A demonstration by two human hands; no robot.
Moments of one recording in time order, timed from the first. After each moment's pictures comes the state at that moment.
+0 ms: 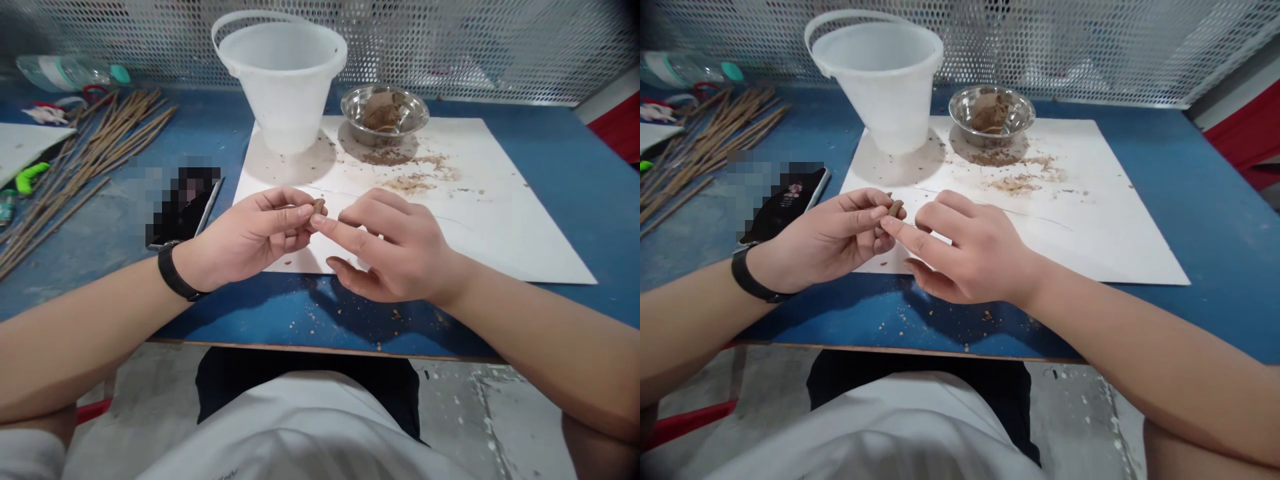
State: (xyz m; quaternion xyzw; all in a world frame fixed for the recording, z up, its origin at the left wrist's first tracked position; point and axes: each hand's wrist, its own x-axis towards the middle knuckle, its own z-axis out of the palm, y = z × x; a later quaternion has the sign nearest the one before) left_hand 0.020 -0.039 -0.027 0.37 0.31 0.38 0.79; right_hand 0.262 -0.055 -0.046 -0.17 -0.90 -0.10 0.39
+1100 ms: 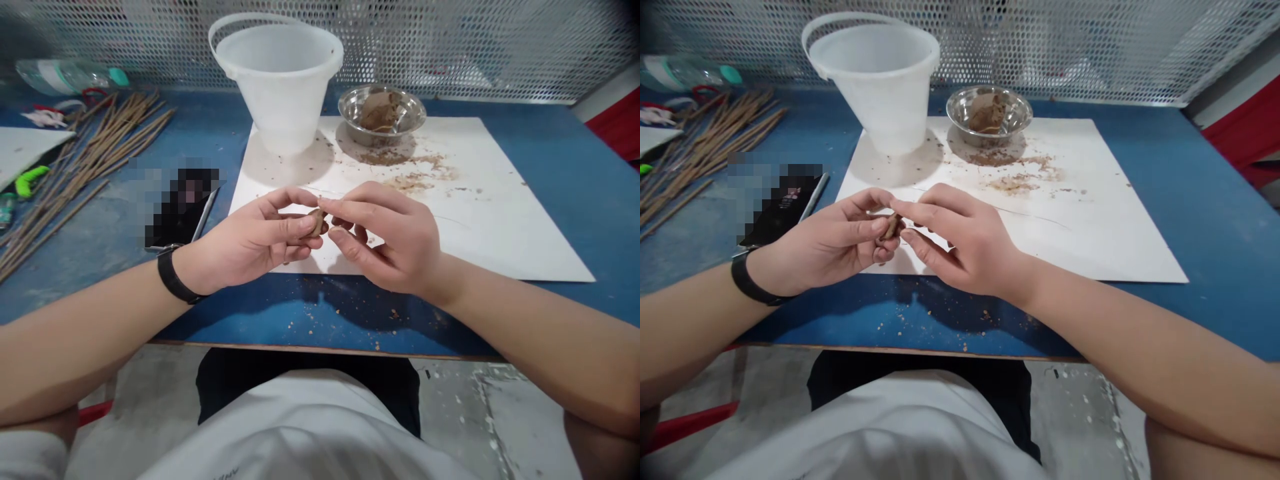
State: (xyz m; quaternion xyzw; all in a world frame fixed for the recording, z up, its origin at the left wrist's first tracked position) left_hand 0.016 -0.041 -0.031 0.39 0.28 0.33 0.81; right_hand 0.255 -0.057 -0.046 -0.24 -0.86 0.03 0.46
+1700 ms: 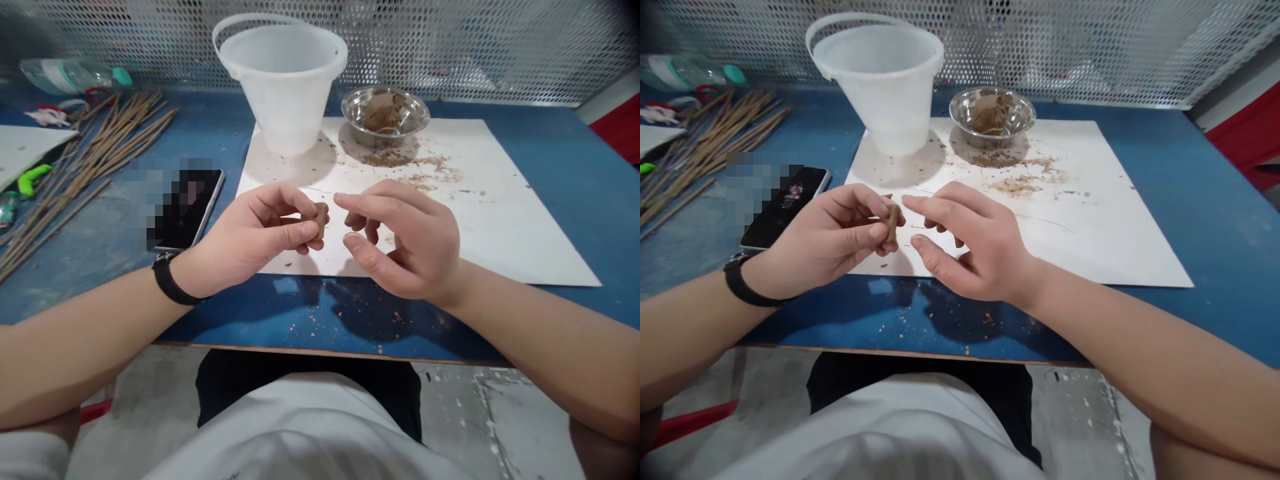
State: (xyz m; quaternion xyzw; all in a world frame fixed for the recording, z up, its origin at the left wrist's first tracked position) left_hand 0.016 -0.046 -0.031 0.53 0.27 0.41 0.69; right_hand 0.260 -0.060 -0.040 -0.25 -0.85 0.05 0.45
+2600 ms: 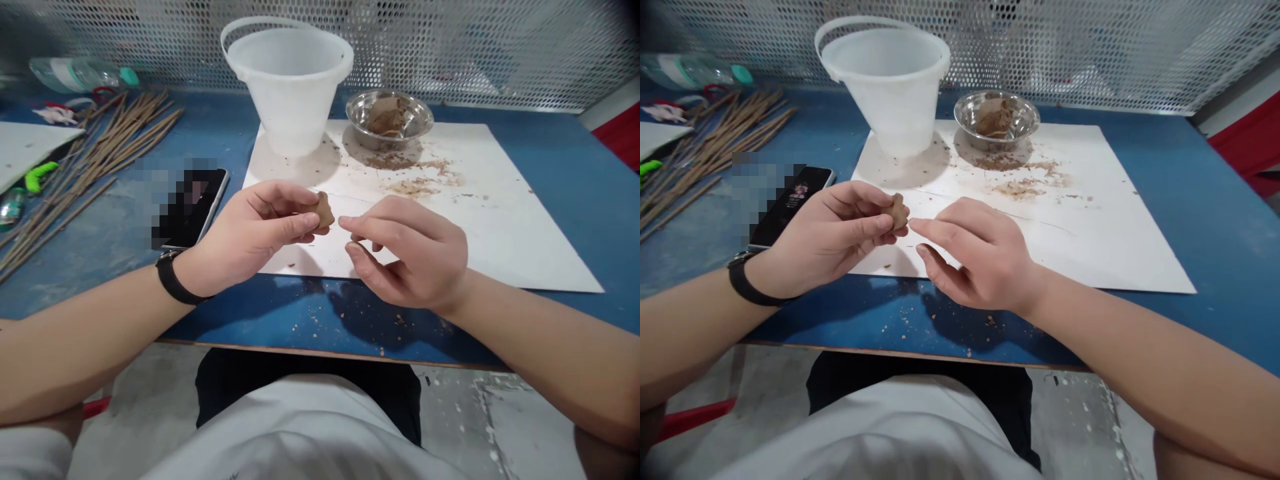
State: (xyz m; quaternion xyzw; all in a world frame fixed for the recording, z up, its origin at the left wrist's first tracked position) left_hand 0.018 -0.046 -0.033 0.50 0.31 0.46 0.67; right_hand 0.259 -0.066 -0.042 -0.21 -0.86 -0.04 0.46
